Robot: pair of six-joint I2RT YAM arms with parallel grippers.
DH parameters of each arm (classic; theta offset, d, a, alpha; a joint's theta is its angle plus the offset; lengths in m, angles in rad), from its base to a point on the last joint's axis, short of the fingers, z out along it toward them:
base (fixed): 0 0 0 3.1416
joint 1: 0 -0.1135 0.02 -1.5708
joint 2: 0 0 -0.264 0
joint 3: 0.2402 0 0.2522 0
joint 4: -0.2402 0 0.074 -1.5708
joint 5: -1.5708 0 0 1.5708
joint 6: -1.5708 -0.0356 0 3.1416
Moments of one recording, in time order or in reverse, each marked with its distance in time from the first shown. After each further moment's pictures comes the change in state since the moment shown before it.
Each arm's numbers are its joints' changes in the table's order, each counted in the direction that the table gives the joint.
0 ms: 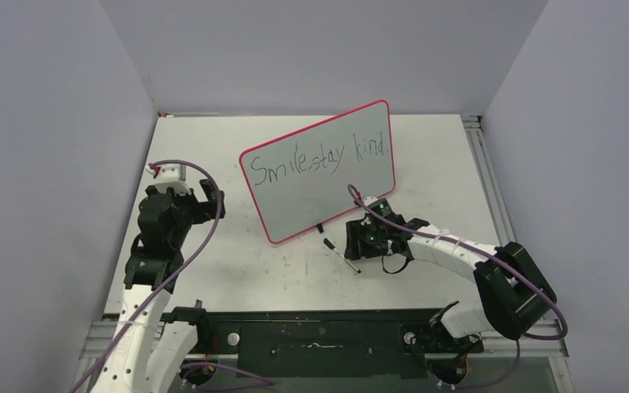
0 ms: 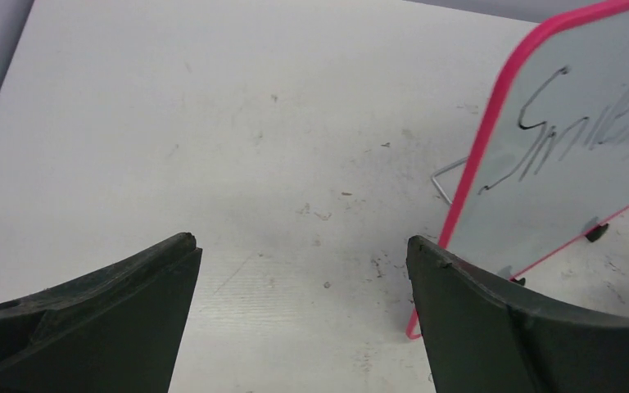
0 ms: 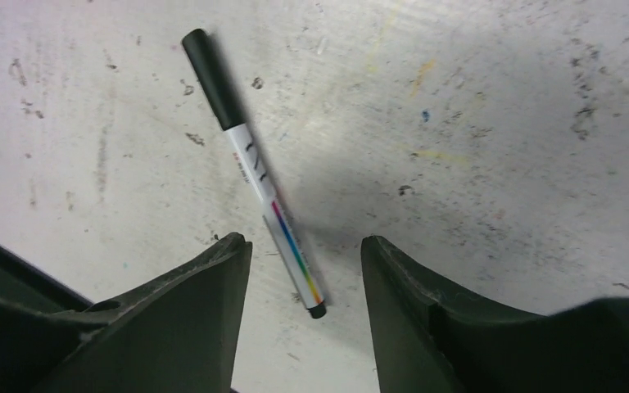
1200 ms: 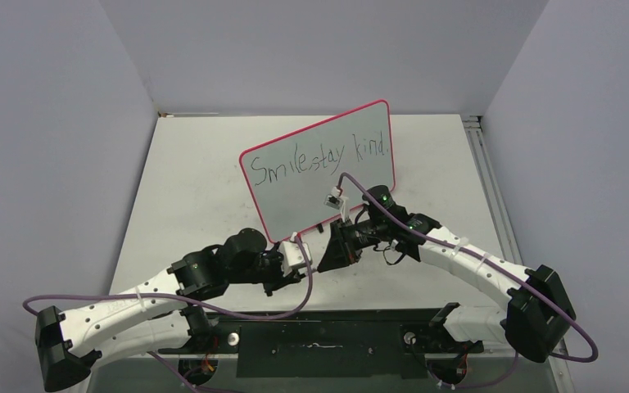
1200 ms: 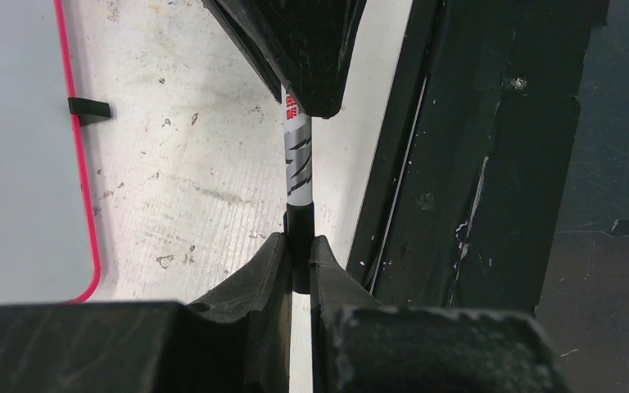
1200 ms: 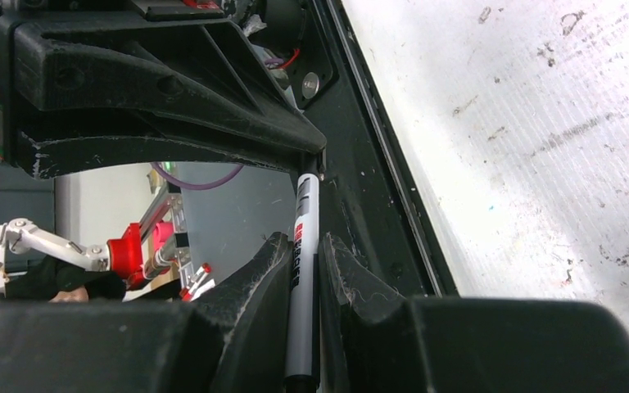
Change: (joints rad) left arm 0.959 -0.169 -0.016 -0.147 -0.195 -0.341; right arm -0.116 0.156 0.140 0.027 0.706 -0.056
